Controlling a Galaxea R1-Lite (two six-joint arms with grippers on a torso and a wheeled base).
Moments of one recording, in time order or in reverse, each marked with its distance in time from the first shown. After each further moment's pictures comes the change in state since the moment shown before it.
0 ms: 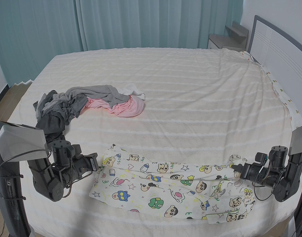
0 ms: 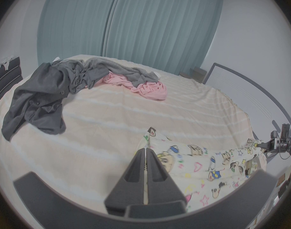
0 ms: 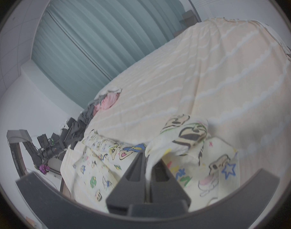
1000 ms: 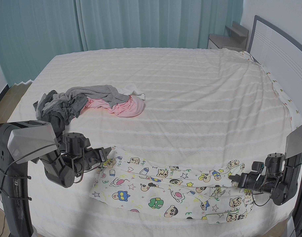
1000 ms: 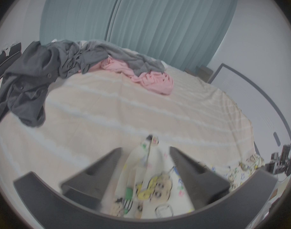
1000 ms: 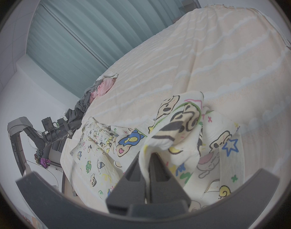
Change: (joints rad) left arm -0.013 0.076 -0.368 0.326 -0.003 -0.114; right arm 0.003 0.066 0.021 0.001 0.023 -0.015
